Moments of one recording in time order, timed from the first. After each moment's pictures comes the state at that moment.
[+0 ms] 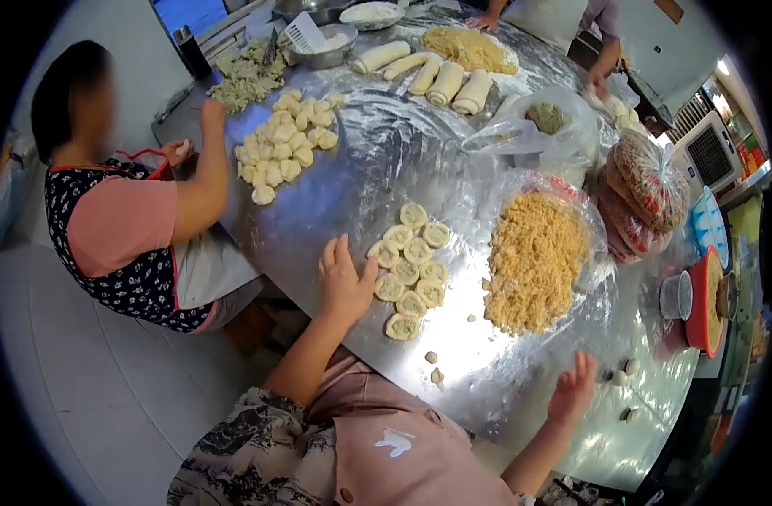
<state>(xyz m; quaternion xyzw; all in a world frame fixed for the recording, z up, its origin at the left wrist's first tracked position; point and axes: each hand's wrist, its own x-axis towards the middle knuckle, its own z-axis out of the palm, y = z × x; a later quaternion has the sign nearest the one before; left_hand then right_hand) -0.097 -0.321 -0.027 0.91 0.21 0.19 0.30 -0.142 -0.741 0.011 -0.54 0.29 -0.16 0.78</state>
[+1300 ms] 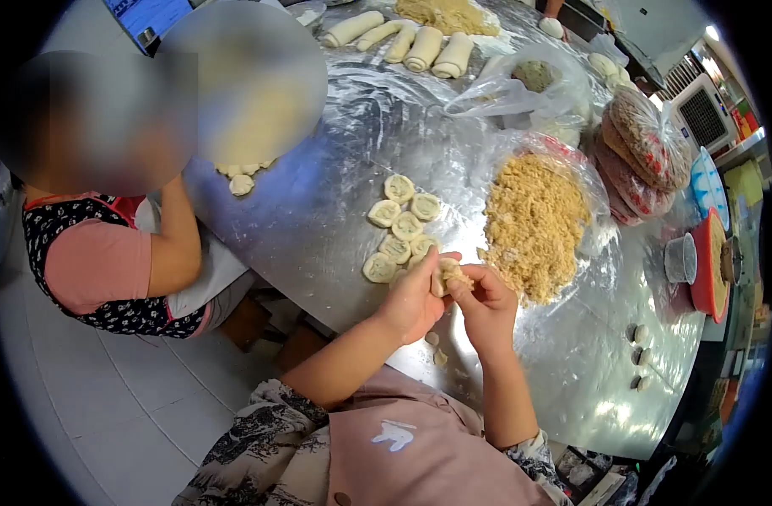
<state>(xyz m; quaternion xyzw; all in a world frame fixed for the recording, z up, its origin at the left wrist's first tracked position) -0.090 -0.411 0.019 0.17 0.15 -0.21 0.95 -0.087 -0.537 0.042 -0.71 -0.02 0.06 0.70</state>
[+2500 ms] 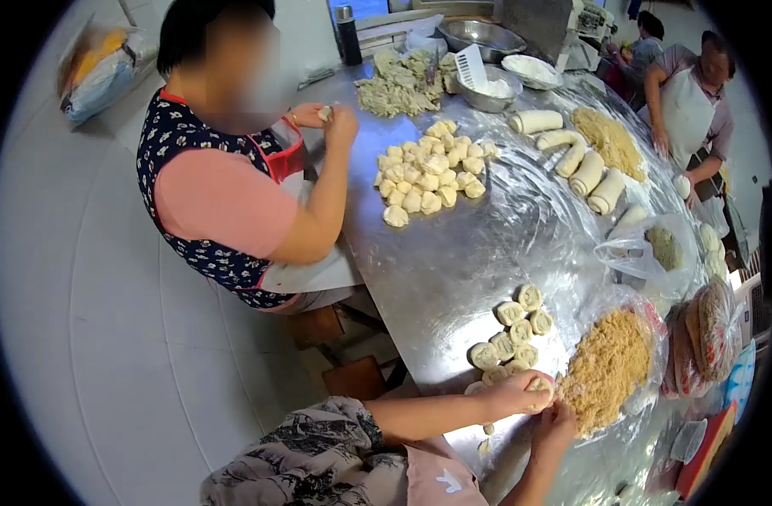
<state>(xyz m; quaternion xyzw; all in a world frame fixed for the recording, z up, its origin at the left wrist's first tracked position) -0.091 -0.414 0.002 0.31 0.07 -0.23 0.92 -0.081 -0.585 0.001 -0.96 -0.03 -0.04 0.27</state>
